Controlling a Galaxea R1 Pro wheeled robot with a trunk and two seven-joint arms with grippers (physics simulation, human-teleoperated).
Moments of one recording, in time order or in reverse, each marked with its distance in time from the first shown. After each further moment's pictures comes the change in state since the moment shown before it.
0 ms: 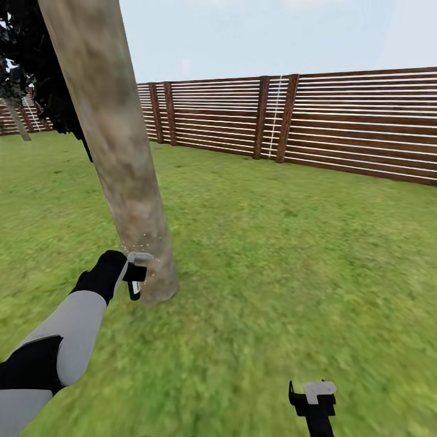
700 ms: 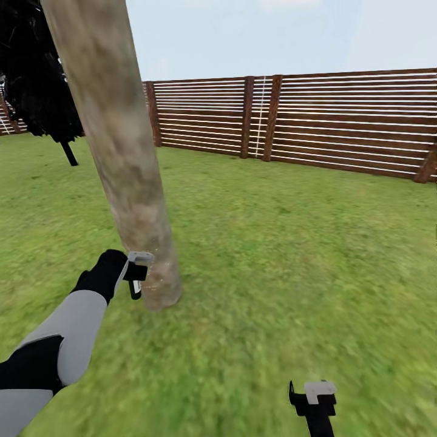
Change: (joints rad) left arm -0.002 -0.003 -0.003 -0.007 0.002 0.004 -0.007; right arm 0.000 -0.002 0.000 0.000 0.000 0.000 0.000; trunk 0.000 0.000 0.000
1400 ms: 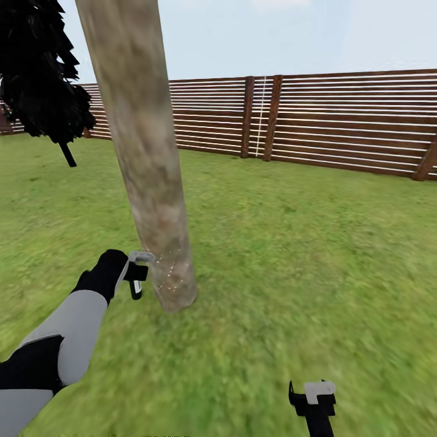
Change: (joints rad) left arm 0.000 -0.001 -0.003 0.000 0.000 0.003 -0.005; right arm 0.000 0.002 0.000 0.000 0.000 -0.001 0.002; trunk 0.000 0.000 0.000
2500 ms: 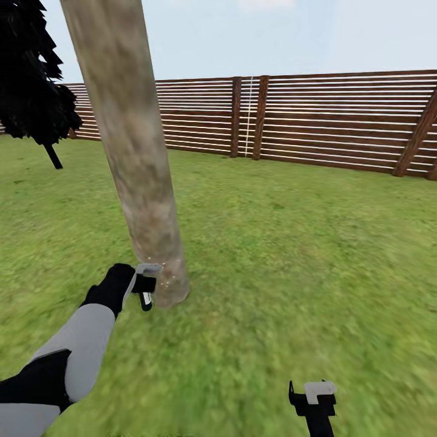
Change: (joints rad) left arm 0.072 -0.051 0.056 -0.002 0.002 -0.050 0.001; right arm 0.000 0.000 -0.002 0.000 -0.002 0.000 -0.001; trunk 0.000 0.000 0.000
